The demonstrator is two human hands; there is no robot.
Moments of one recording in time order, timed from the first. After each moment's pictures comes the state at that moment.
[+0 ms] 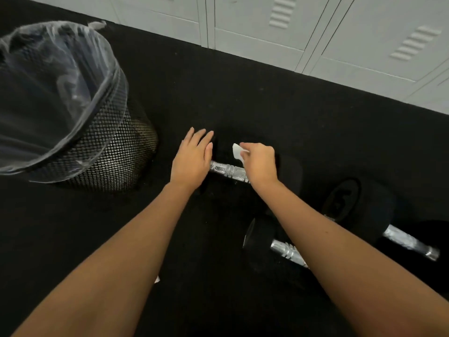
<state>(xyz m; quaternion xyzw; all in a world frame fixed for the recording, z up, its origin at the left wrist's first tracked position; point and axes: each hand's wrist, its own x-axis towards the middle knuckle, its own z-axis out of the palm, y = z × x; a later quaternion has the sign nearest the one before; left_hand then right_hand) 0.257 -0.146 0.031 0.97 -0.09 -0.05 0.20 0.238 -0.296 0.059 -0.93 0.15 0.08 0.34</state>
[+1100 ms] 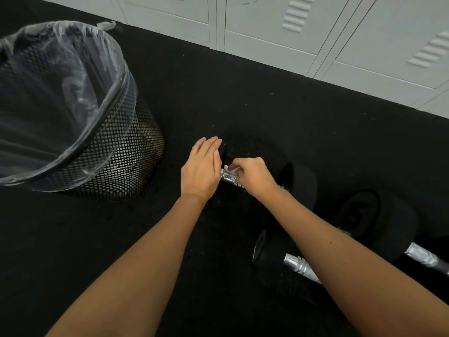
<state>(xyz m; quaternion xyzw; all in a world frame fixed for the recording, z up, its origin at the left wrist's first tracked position) 0.255 -0.144 0.018 0.97 -0.07 0.01 0.23 0.251 -0.280 0.020 -0.94 0.00 0.17 0.29</state>
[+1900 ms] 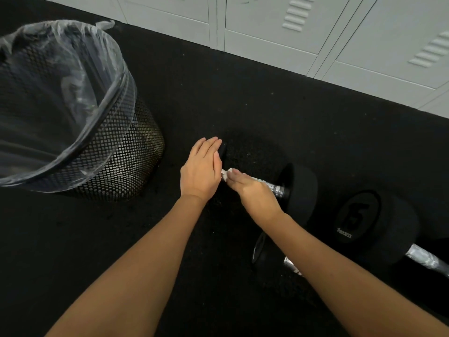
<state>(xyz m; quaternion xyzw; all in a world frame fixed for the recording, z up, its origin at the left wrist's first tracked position) 0.254 -0.145 0.020 0.97 -0.07 0.02 0.23 0.206 -0.286 0.016 -0.95 -0.18 0.12 0.20</state>
